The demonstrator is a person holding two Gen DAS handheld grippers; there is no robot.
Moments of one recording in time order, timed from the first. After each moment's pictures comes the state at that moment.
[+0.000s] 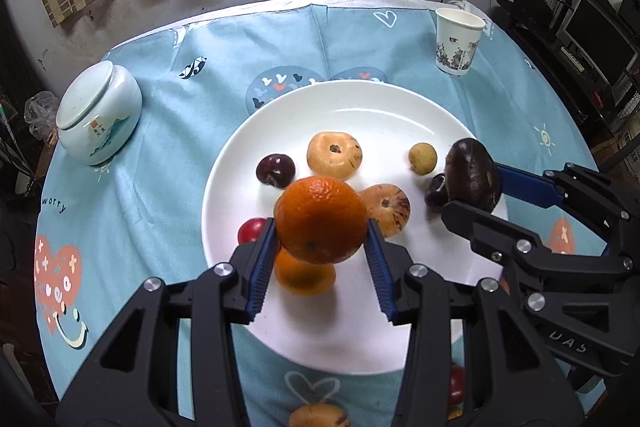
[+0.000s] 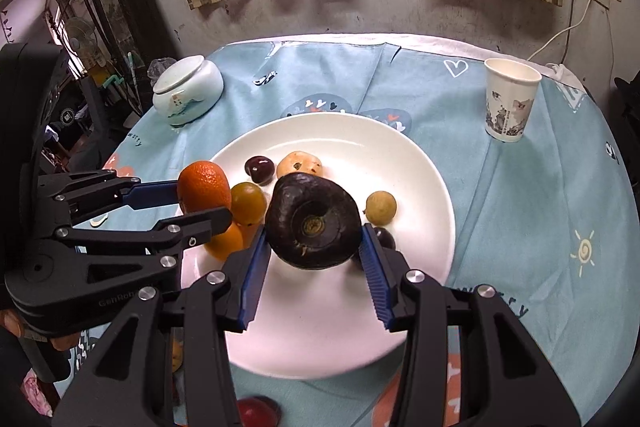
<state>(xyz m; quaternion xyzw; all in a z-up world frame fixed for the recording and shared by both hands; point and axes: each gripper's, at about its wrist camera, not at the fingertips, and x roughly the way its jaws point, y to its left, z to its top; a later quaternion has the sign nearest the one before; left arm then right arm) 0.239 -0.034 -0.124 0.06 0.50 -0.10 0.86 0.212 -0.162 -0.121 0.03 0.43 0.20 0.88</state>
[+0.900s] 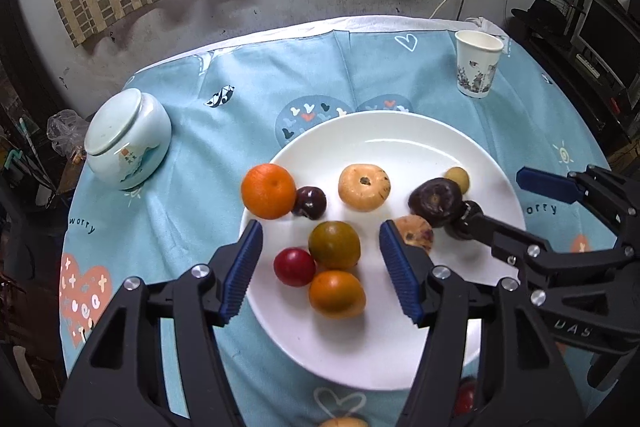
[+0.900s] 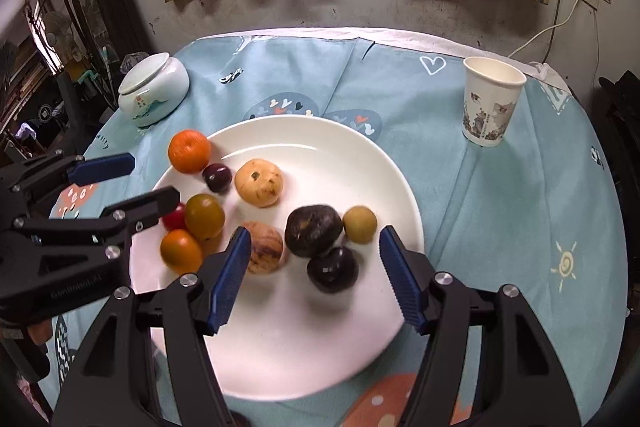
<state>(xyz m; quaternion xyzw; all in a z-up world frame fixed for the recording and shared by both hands) 0.237 -0.028 -0.102 0.09 0.46 -0.07 0.88 0.220 -0.171 -0.118 0.02 0.45 0.16 0.88</state>
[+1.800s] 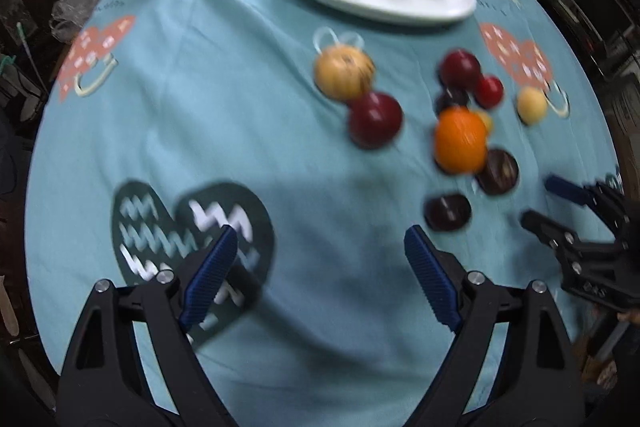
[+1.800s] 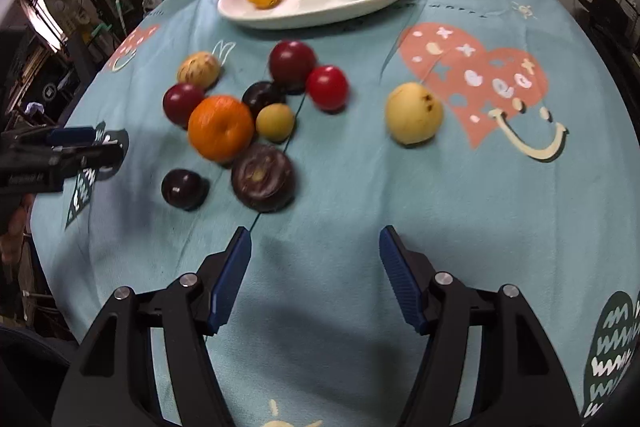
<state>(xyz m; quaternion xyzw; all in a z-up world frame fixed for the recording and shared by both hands) -0.007 0.037 -0.167 0.03 0.59 -0.08 0.81 -0.038 -0.165 -0.187 0.02 0.52 0.16 0.84</state>
